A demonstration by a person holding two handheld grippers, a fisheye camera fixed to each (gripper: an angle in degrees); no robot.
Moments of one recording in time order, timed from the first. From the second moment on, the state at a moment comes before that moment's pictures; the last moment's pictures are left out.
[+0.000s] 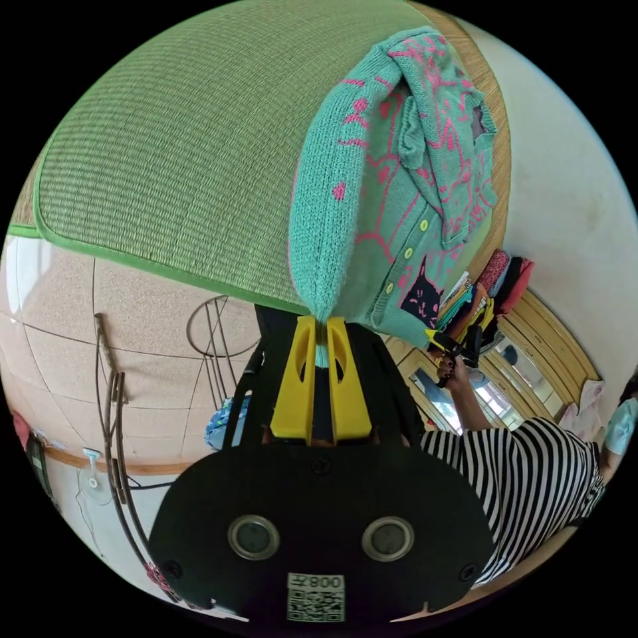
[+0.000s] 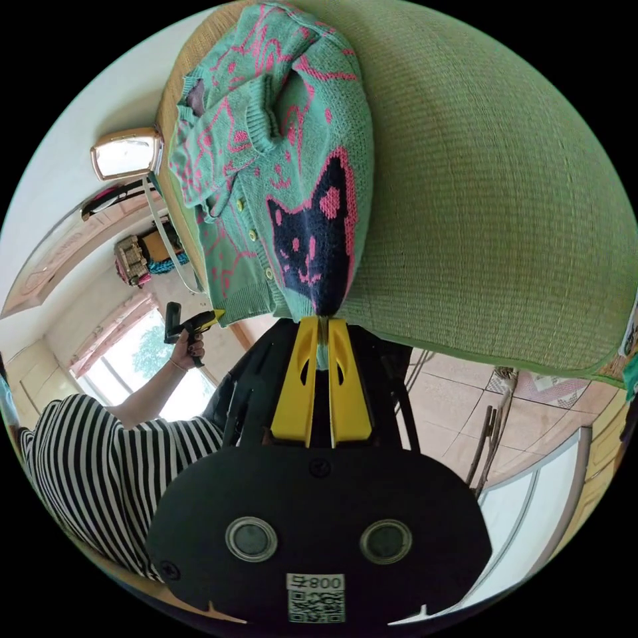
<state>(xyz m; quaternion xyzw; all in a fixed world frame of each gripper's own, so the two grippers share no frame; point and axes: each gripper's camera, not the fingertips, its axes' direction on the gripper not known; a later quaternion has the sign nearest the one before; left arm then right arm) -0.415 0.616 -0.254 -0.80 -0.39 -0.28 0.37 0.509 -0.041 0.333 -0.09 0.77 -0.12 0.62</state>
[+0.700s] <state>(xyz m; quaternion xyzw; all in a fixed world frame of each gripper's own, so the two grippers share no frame) -0.470 0.632 -0.108 -0.70 -0.31 -0.29 0.58 0.402 -0.101 0.502 -0.12 0.76 -0.26 0.58</state>
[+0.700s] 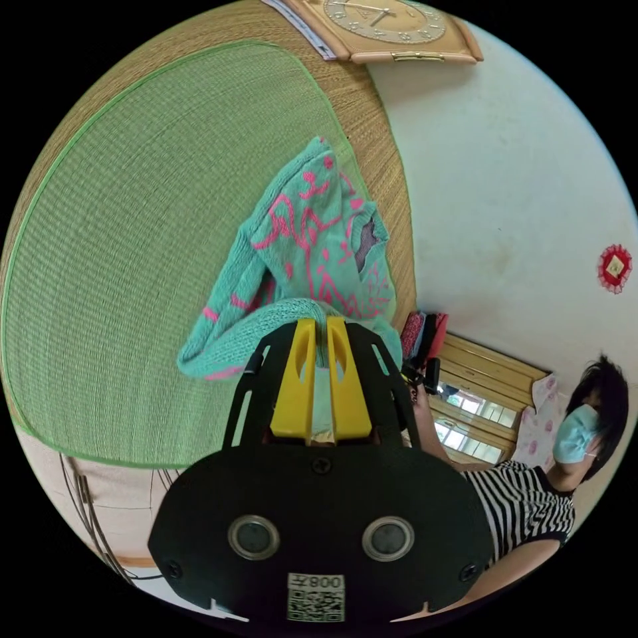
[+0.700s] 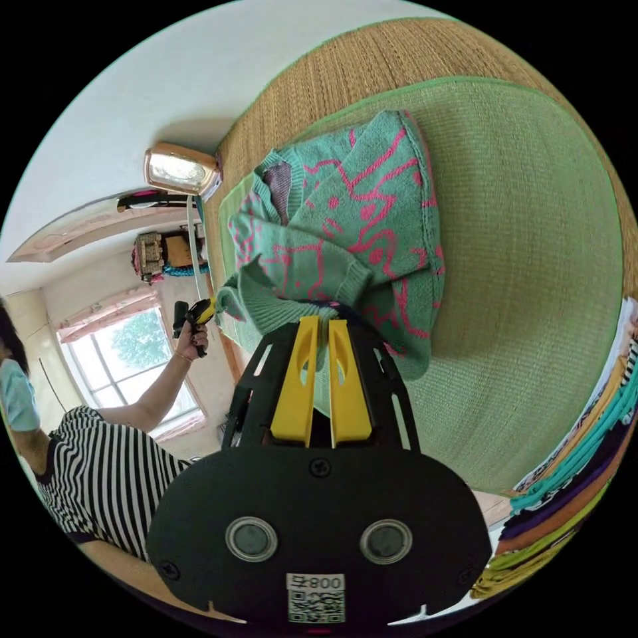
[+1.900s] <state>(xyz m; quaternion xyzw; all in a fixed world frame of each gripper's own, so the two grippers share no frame) -0.437 0.777 0.016 -0.59 -0.33 -0.31 0.66 0.372 -0.042 0.562 -0.08 0.83 -0.32 0.44</state>
